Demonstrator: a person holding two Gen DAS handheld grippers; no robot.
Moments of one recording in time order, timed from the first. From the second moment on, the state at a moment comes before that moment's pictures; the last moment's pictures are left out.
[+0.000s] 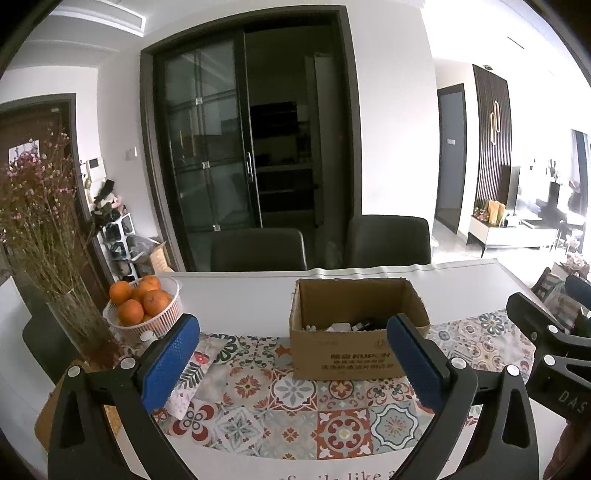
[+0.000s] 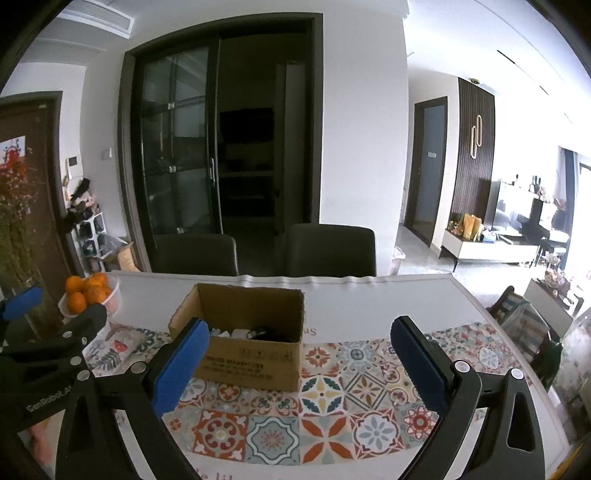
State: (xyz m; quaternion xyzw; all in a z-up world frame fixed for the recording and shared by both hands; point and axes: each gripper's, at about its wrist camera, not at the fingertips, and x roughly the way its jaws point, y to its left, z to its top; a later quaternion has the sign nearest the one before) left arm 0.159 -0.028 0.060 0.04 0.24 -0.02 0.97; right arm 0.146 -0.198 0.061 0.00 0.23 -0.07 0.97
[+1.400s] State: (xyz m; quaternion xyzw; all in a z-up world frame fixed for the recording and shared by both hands) left arm 0.134 -0.023 0.074 0.04 0.20 -0.02 0.98; right arm 0.121 -0.198 0.076 0.00 0.20 -0.07 0.98
